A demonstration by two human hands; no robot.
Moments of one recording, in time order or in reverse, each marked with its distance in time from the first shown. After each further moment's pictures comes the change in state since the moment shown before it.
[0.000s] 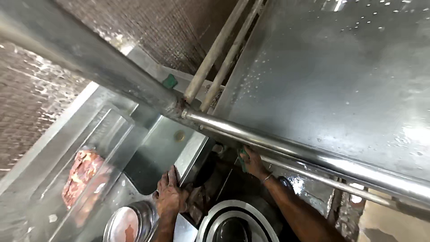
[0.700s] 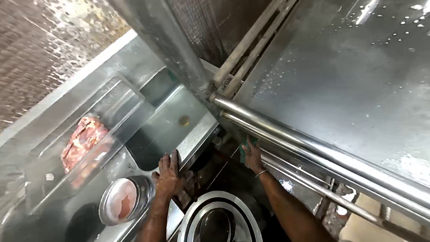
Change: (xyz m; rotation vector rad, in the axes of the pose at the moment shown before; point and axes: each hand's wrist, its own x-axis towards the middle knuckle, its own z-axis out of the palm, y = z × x) left_hand -0.007 -0.020 0.011 -0.117 -0.042 0.078; right_hand 0.005 0.006 0.017 0.074 0.157 -0.036
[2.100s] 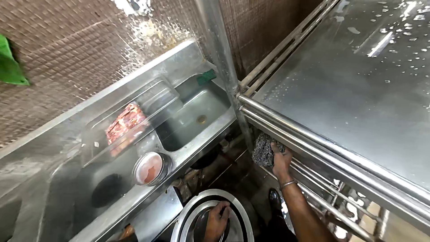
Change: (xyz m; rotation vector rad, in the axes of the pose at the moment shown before) left_hand -0.230 0.082 0.117 -1.000 -0.230 -0.054; right_hand -0.040 -0.087 -0.125 0.669 0.330 0.287
